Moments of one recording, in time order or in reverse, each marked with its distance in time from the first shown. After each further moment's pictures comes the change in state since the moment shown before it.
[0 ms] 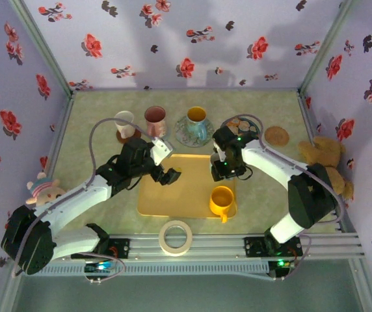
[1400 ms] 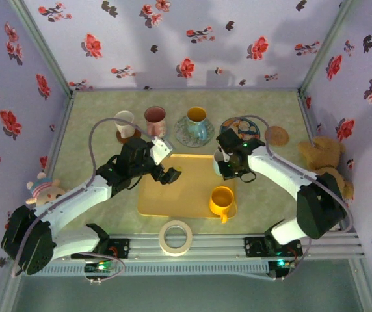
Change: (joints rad) left arm 0.000 0.000 -0.003 0.028 0.000 -0.002; right arm 0.002 -0.107 -0.081 0.075 0.093 0.018
